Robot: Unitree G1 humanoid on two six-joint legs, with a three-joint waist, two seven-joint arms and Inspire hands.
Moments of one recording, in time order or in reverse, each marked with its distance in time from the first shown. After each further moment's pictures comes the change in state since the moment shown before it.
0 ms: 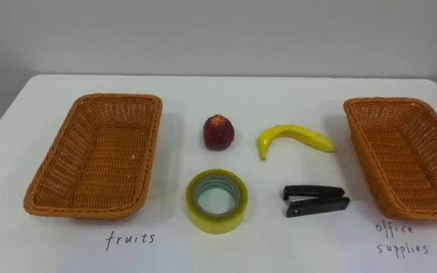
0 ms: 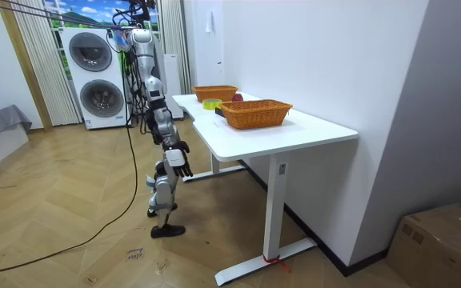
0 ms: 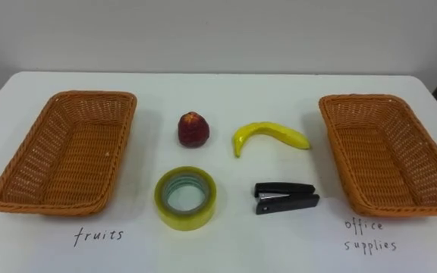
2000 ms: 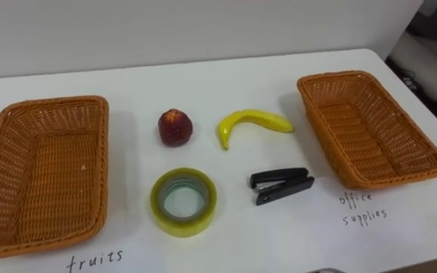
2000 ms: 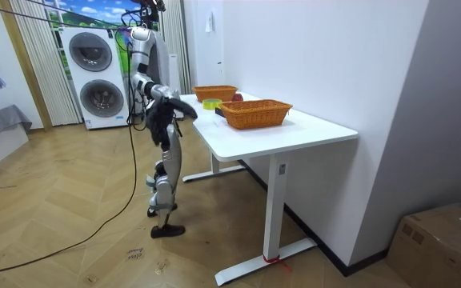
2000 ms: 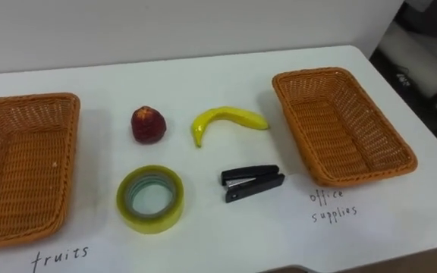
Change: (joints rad) left arm 0.088 0.045 0.151 -0.204 -0.143 -0.170 0.077; right arm 0.097 -0.031 -0.666 -1.238 -0.135 -0.231 -1.157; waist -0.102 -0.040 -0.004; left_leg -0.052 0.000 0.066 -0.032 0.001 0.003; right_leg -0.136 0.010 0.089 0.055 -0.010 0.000
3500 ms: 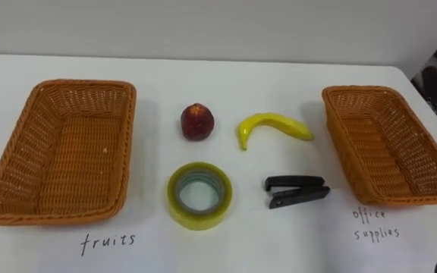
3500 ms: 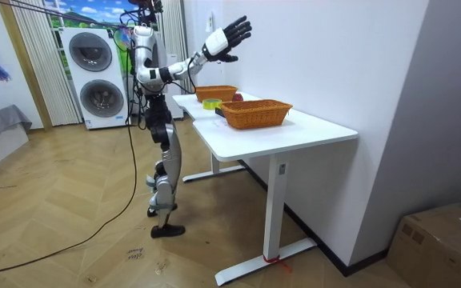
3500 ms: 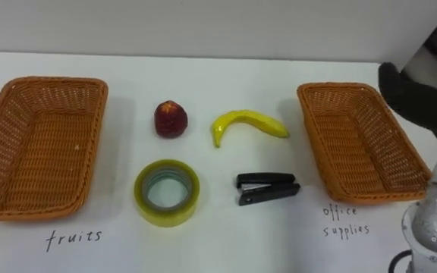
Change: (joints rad) left arm -0.009 0.040 -0.090 0.077 0.040 0.005 -0.082; right arm -0.061 -0.176 0.371 -0.375 -0.623 0.046 0.630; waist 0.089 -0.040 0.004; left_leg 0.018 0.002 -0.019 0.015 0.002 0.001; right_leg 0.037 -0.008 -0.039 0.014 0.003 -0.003
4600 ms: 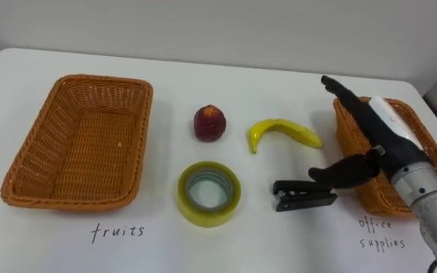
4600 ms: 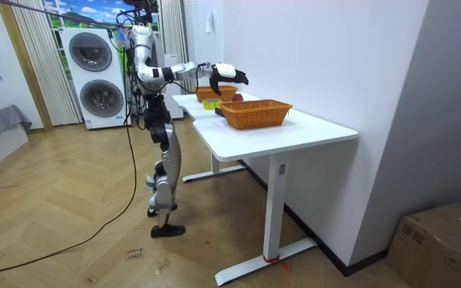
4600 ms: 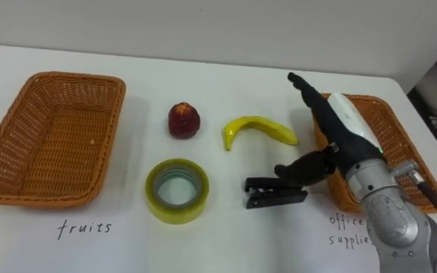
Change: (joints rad) left arm -0.029 0.021 -0.006 -0.028 0.066 0.041 -0.070; right arm 0.007 -0.017 0.149 0.007 -0.224 0.183 0.738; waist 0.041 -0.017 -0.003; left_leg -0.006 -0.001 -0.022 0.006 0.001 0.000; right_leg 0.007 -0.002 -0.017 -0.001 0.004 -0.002
